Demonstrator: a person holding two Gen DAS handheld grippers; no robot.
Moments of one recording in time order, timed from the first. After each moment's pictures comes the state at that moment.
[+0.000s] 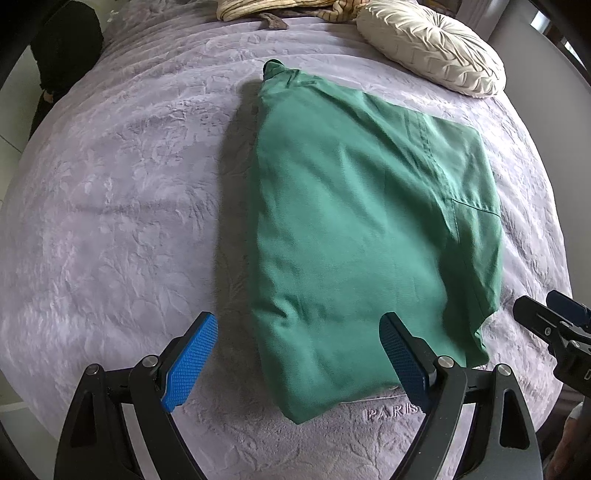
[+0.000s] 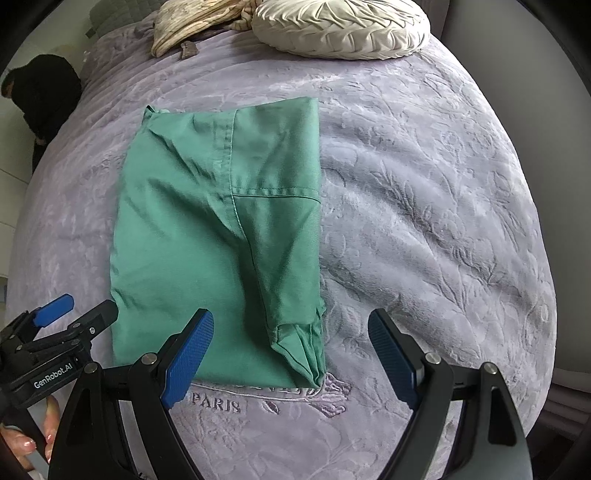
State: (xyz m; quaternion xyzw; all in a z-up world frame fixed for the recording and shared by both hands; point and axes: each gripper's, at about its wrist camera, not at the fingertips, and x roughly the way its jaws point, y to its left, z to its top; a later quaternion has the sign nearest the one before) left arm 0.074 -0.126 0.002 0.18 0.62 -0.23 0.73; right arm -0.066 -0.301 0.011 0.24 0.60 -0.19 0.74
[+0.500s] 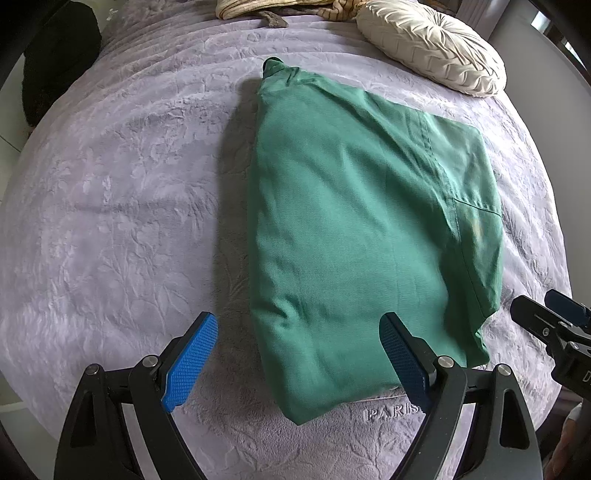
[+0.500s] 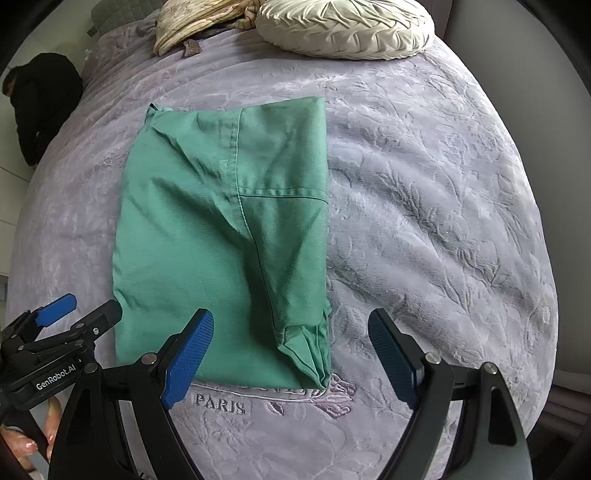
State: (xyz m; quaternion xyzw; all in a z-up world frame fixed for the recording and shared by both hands) left arm 0.074 -0.126 0.000 0.18 0.62 -0.23 0.73; right arm -0.063 -0.298 0.011 0.24 0.60 -0.19 0.74
